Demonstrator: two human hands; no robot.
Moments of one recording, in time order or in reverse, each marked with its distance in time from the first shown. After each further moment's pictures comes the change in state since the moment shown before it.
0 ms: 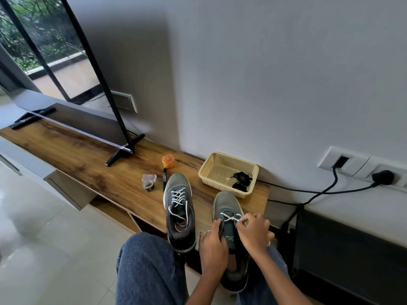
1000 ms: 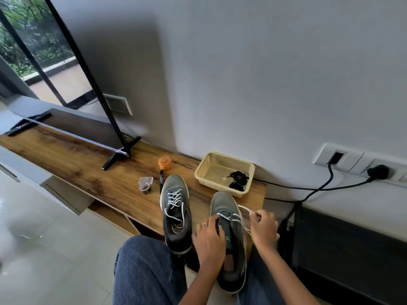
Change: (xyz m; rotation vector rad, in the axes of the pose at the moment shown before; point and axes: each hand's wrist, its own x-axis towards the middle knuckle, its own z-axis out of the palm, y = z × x) left_hand 0.011 0.010 -0.003 0.170 0.189 0.123; right_hand 0.018 0.022 -0.014 0.259 0.121 0.082
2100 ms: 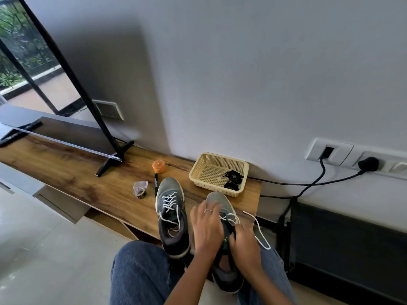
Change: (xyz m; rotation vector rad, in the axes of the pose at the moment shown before) left_hand 0.034 0.005 0.007 0.177 0.034 0.287; right_hand -0.043 0.016 0.020 -0.149 -0.167 -0.312
